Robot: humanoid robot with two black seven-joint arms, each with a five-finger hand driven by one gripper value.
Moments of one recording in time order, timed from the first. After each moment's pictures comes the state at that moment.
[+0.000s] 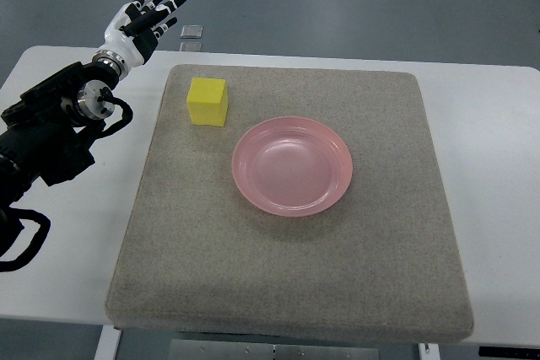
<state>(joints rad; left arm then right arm) -1.06 0.15 -0.46 -0.27 -0.16 -0.21 -0.24 0.05 0.00 -0.10 0.14 -0.08 0.06 0.00</state>
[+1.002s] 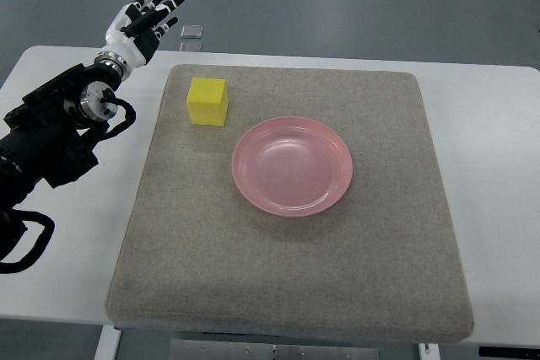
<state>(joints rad) -1.05 0.14 -0.48 -0.27 -0.16 -0.20 -0.25 0.05 0.00 -0.10 0.14 -0.08 0.06 0.00</state>
